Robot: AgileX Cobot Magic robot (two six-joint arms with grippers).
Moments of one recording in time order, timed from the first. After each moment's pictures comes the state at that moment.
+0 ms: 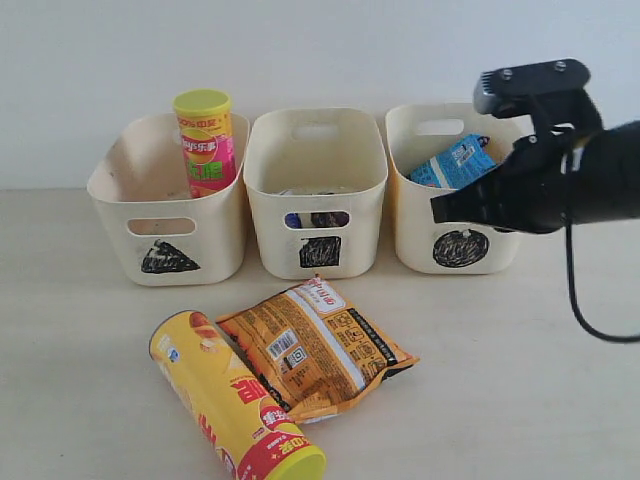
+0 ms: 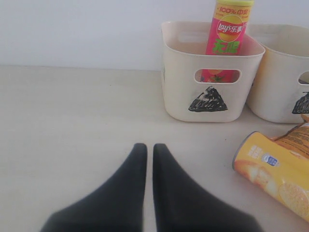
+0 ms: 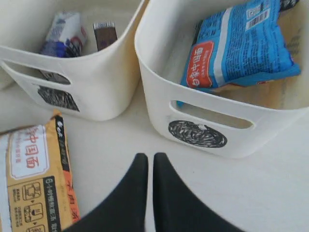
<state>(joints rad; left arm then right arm) -0.01 0.00 0.00 -0.06 0.28 0.03 0.37 1.44 -0.84 0.00 0.10 0.05</state>
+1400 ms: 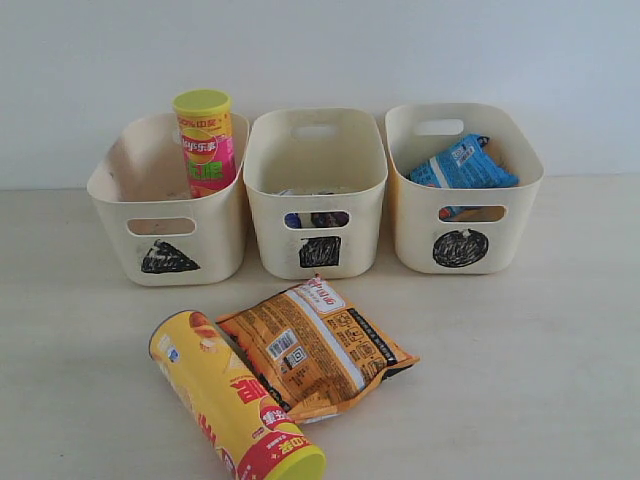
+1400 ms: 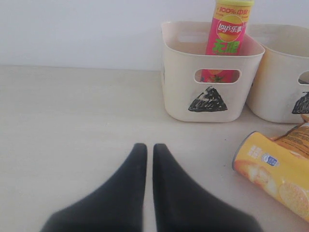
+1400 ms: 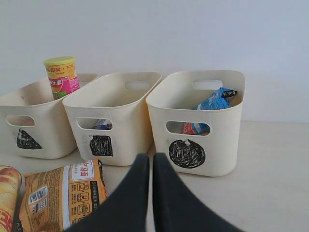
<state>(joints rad) -0.01 0.00 0.00 -0.06 0.28 0.03 0.37 0.39 -0.01 0.02 -0.29 0.10</state>
